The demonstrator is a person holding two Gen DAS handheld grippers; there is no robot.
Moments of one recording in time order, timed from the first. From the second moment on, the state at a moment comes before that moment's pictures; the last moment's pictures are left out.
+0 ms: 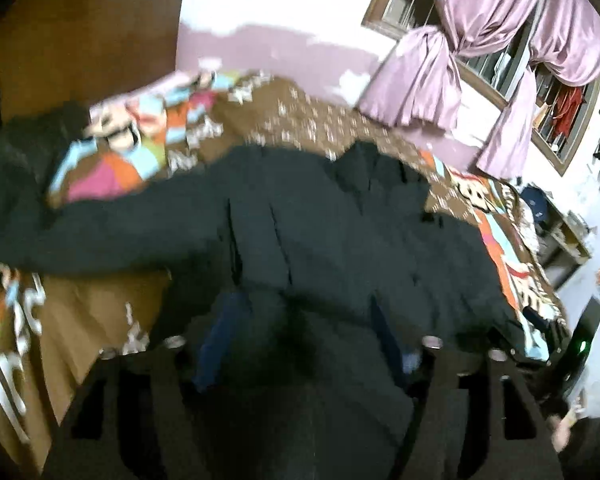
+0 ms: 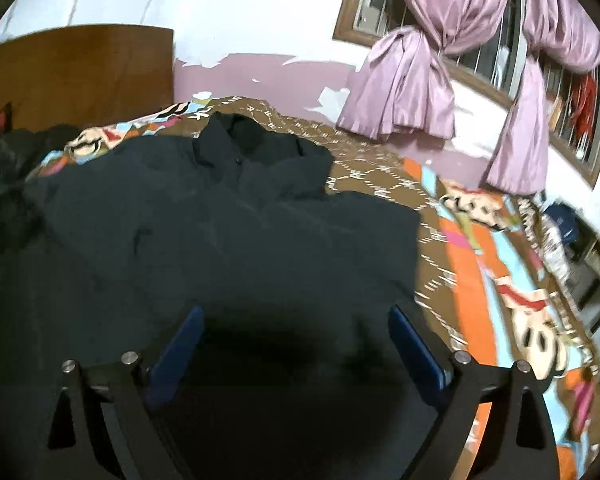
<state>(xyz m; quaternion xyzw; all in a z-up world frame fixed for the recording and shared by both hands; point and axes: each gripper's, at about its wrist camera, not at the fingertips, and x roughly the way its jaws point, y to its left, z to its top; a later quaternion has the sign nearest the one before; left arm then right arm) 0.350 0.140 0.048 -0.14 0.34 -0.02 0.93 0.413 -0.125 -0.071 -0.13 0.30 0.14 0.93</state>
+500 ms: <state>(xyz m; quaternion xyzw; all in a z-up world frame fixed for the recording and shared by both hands) 0.425 0.136 -0.049 -0.08 0.42 0.02 0.90 0.500 -0.036 -0.130 -0.16 0.37 0.16 0.90</state>
